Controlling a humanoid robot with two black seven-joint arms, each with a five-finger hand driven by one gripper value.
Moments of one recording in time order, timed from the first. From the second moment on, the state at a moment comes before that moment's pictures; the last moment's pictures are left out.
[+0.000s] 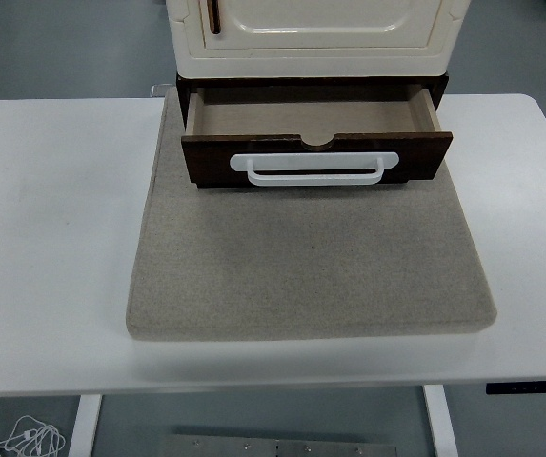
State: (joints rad) left arm -1.55 0.53 -0.68 -0.65 0.08 -0.03 0.00; right arm -0.03 0.00 0.13 0.15 -0.16 0.22 -0.01
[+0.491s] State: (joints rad) left arm -1.43 0.39 -0.68 -0.35 -0.22 0.03 0.06; right arm -0.03 0.00 0.13 0.15 -0.16 0.22 -0.01
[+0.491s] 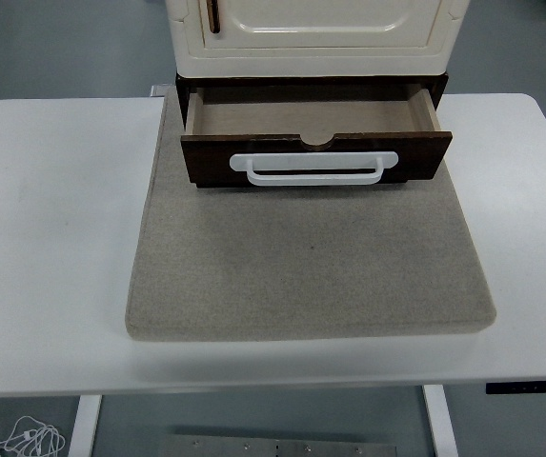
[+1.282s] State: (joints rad) left arm -1.10 0.26 -0.86 -0.35 -0.49 -0.11 0.06; right arm -0.03 0.00 0.13 0.15 -0.15 0.22 -0.01
